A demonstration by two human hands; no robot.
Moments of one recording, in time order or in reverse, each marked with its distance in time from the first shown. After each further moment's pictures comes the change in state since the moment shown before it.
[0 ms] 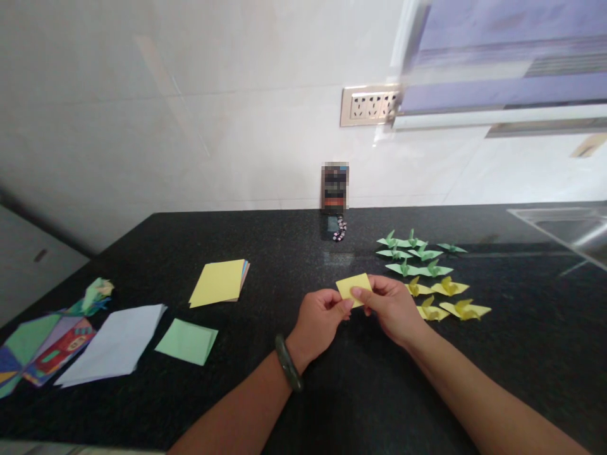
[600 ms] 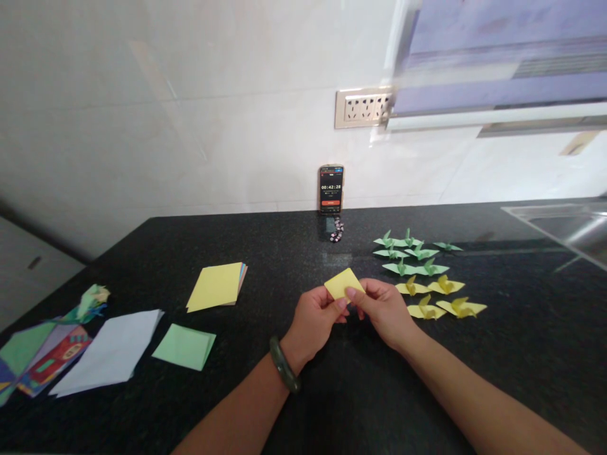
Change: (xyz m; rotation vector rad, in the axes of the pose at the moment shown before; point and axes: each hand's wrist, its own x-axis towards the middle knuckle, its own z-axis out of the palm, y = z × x) left_hand 0.001 0.008 0.000 -0.198 0.009 -0.101; right_hand -0.004 -0.011 0.009 -0.059 0.034 0.025
